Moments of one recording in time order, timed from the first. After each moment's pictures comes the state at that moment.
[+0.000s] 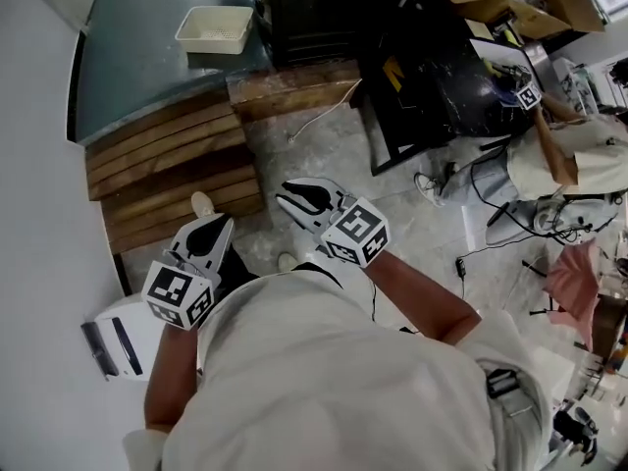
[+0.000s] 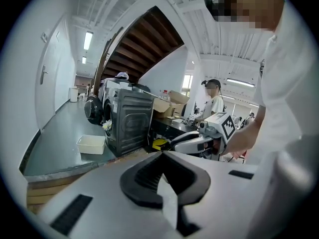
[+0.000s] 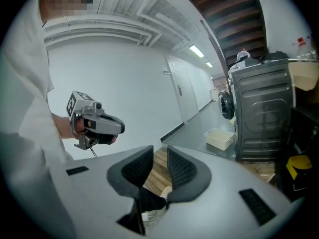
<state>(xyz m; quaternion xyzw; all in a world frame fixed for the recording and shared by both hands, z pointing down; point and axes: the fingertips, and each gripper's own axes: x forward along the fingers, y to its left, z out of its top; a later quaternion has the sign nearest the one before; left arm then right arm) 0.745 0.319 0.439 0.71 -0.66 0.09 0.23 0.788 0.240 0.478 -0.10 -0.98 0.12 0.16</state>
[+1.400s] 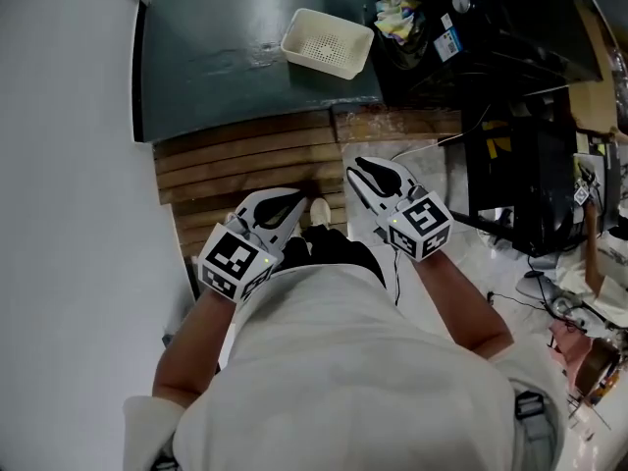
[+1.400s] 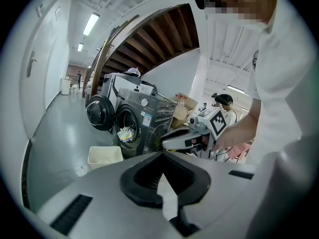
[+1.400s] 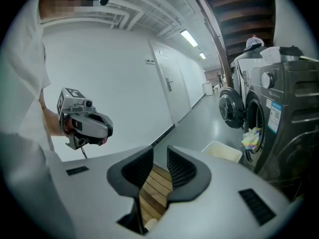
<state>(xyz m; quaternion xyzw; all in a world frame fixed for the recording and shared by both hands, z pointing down) 0.291 0.204 0.375 0.75 -0.60 0.10 0.27 0.318 0.117 0.416 -0.05 -0.97 0.13 0.22</state>
